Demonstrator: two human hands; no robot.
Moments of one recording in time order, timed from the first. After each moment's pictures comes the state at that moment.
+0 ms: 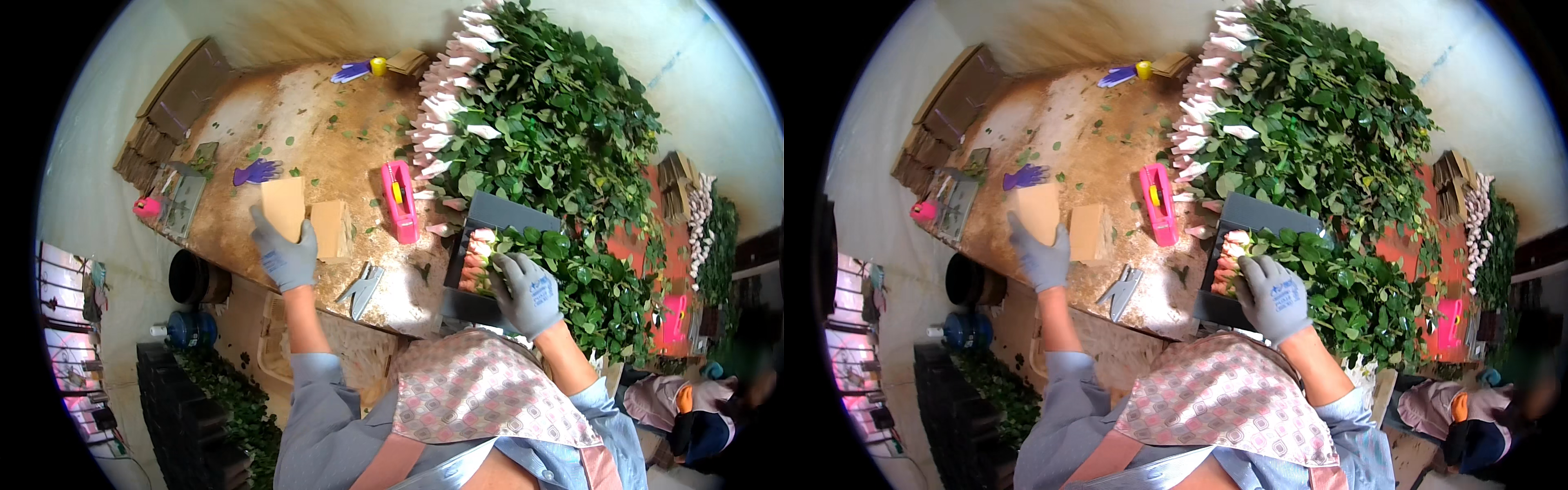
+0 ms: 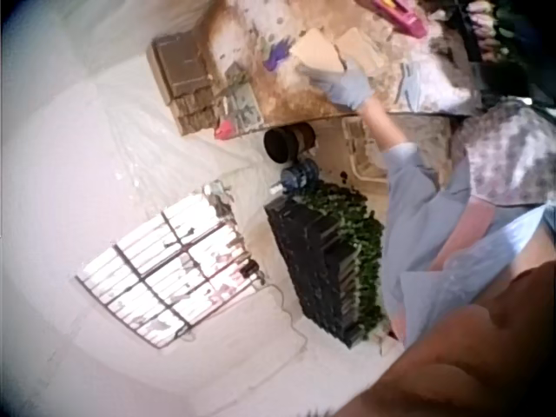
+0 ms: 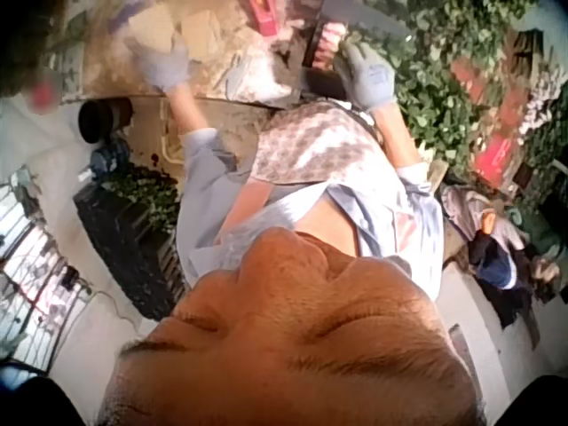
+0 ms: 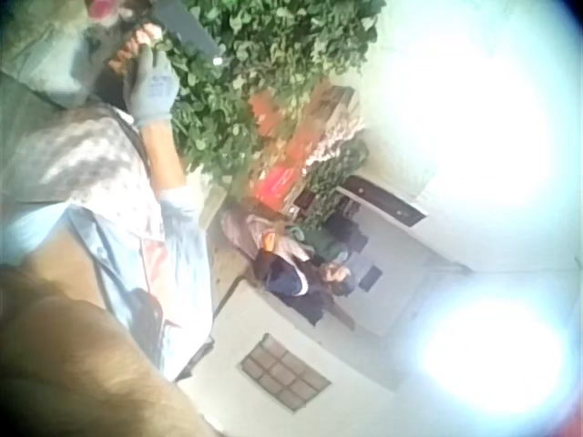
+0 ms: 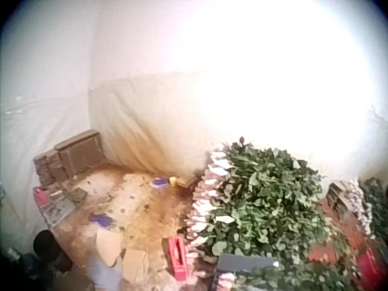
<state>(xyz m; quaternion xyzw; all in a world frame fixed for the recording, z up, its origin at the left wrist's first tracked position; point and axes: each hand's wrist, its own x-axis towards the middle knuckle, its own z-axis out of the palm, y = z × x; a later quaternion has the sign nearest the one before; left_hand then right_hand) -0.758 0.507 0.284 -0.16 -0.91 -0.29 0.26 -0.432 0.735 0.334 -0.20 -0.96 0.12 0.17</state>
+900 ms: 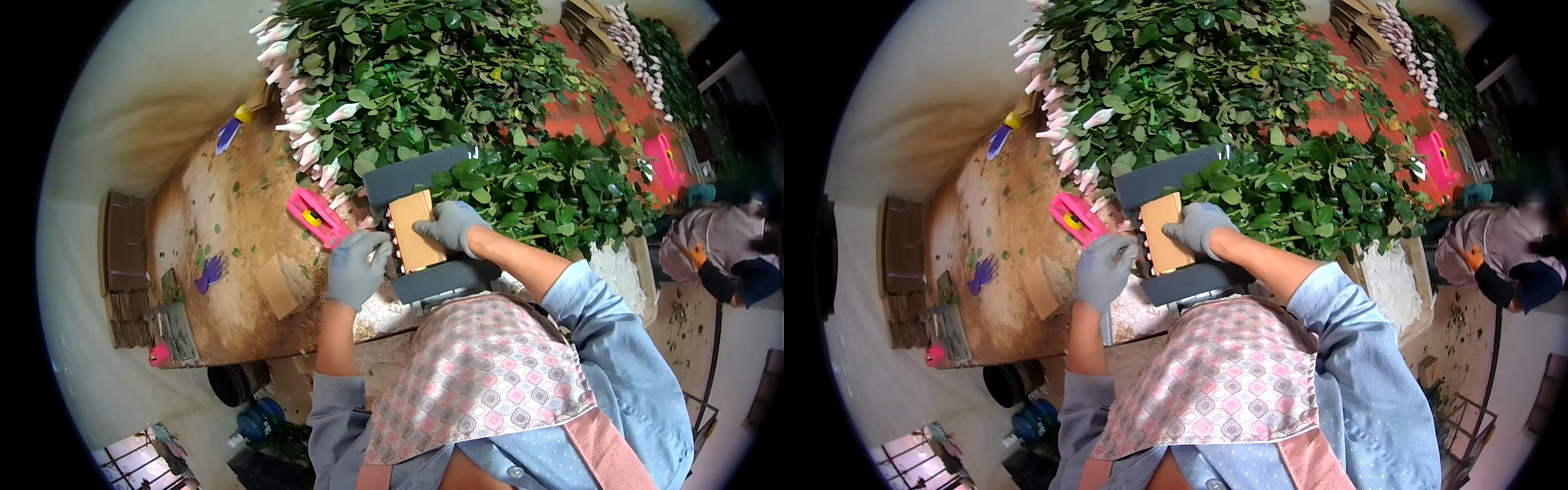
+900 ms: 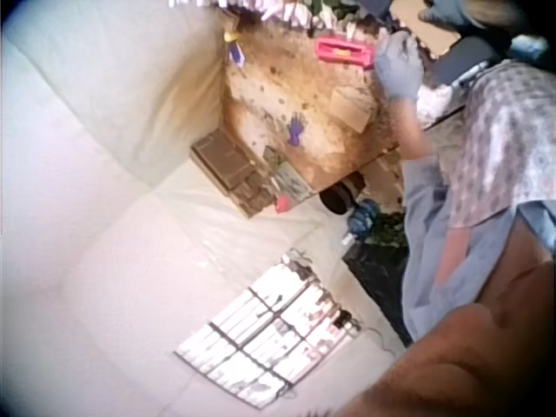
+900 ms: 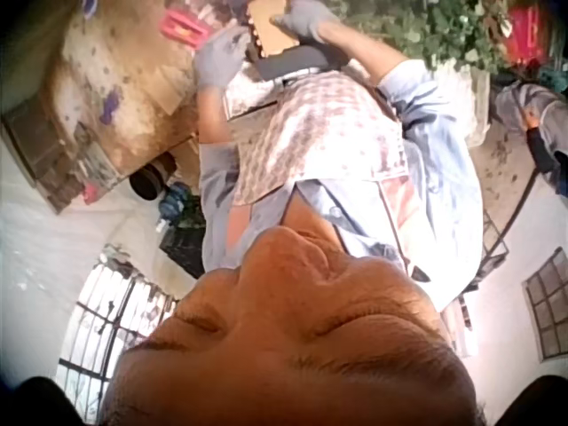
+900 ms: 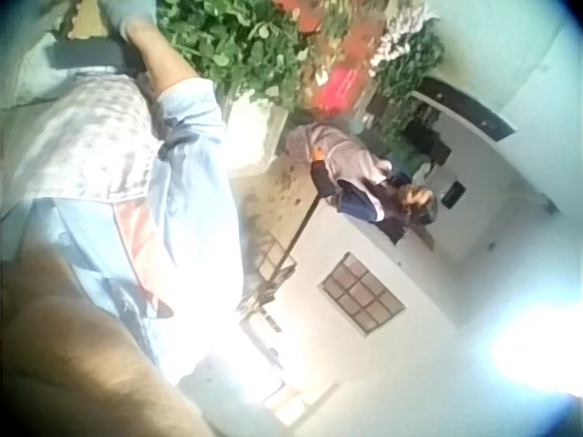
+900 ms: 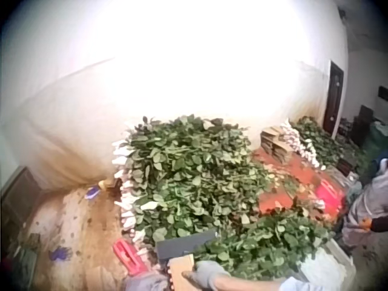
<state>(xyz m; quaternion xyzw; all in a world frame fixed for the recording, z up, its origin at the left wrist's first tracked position) -0.633 0.660 0.284 -0.63 -0.70 -0.26 -0.21 -0.439 0.802 0.254 -0.50 -0.76 0.41 -0.06</state>
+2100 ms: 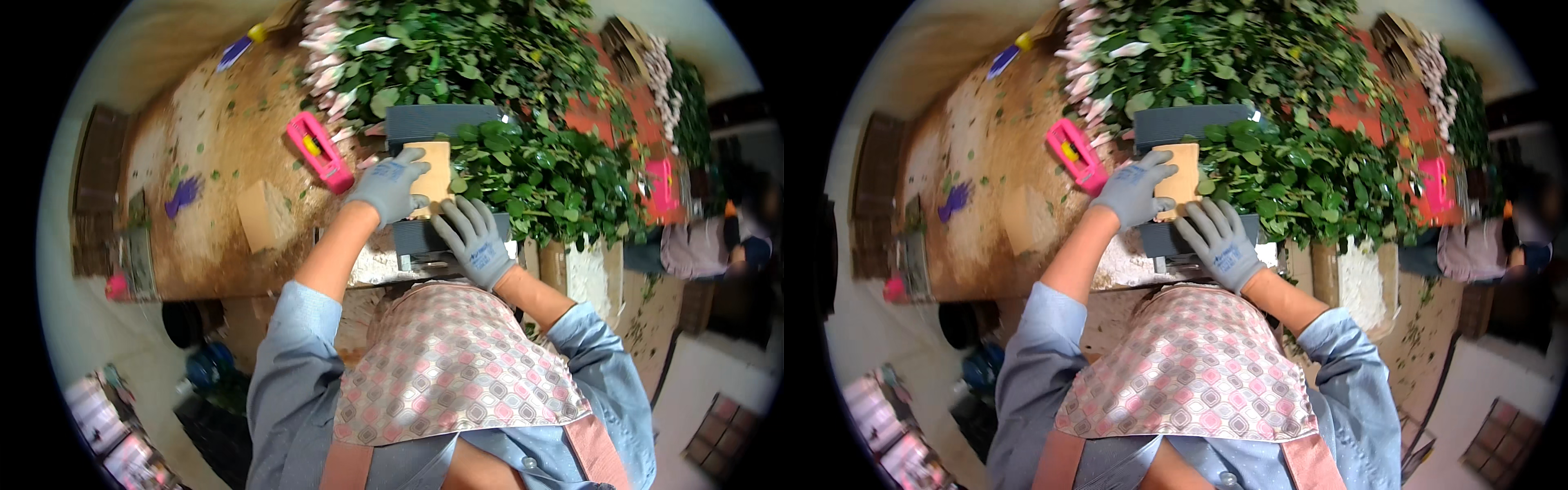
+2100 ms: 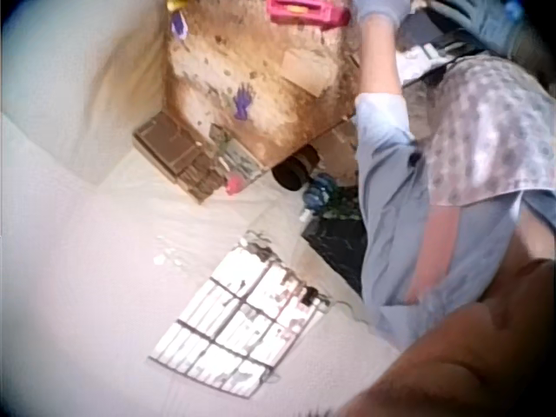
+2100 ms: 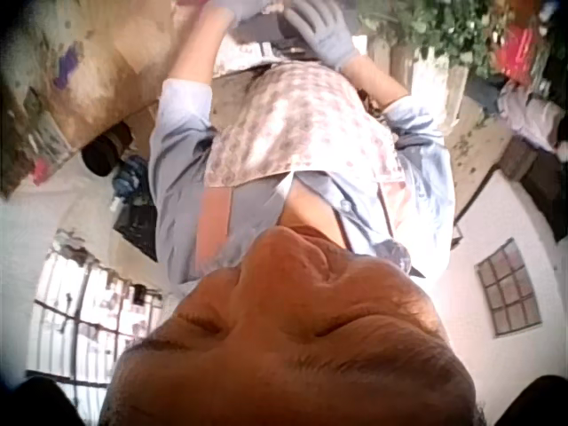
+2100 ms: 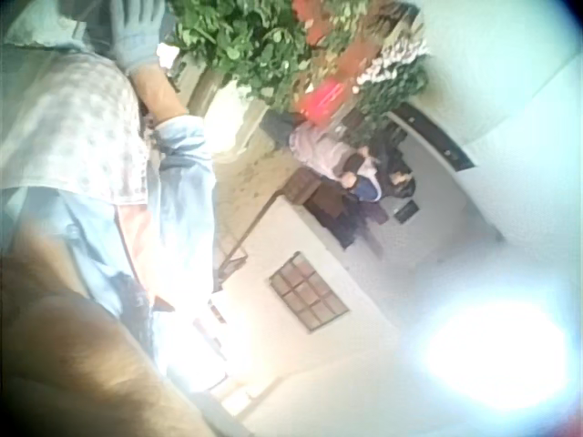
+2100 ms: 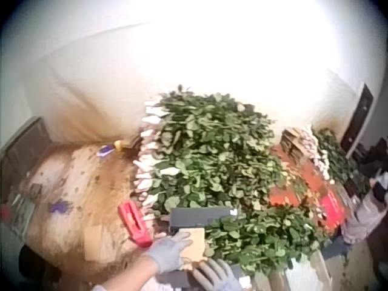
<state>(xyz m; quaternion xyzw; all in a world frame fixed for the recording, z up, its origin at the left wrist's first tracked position) -0.627 0.690 0.253 -0.71 -0.66 -0.10 -0.24 -0.377 0.694 0.233 -0.18 -0.97 0.01 0.16</state>
